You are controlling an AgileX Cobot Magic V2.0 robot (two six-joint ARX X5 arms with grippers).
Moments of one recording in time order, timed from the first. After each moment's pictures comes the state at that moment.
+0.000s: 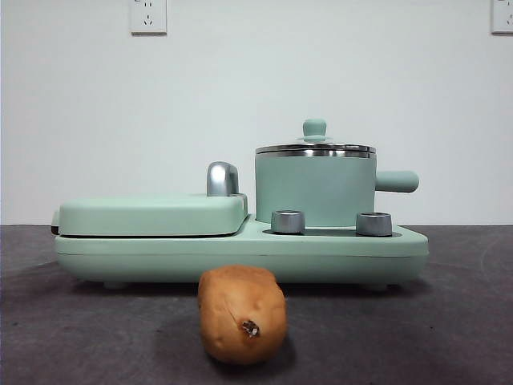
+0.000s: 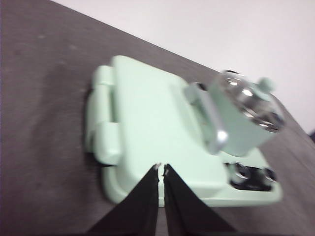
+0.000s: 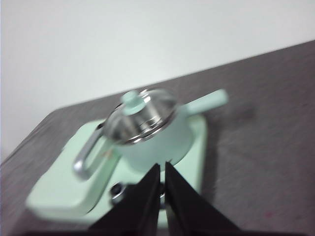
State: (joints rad) left arm -0.10 0.34 0.43 -0.35 0.33 -0.43; right arm 0.00 0.25 0.61 -0.53 -0.38 0.39
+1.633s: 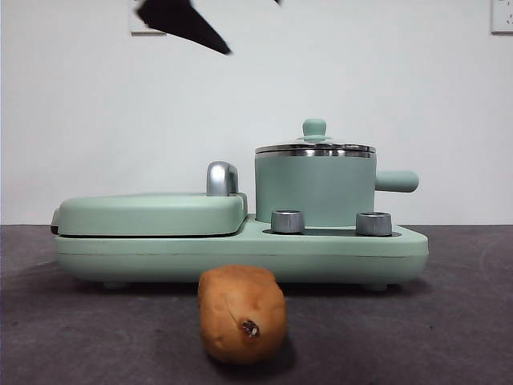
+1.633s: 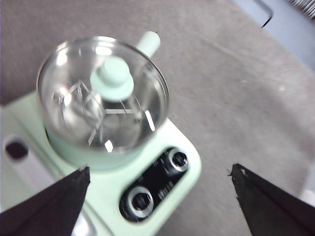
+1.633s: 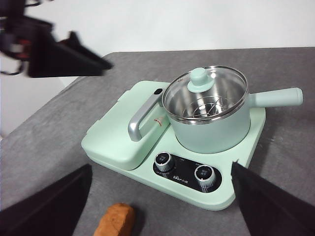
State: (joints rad) left arm -0.58 1.61 1.67 -0.73 0.36 -0.06; right arm 0.00 0.50 0.88 -0.72 -0.65 0.14
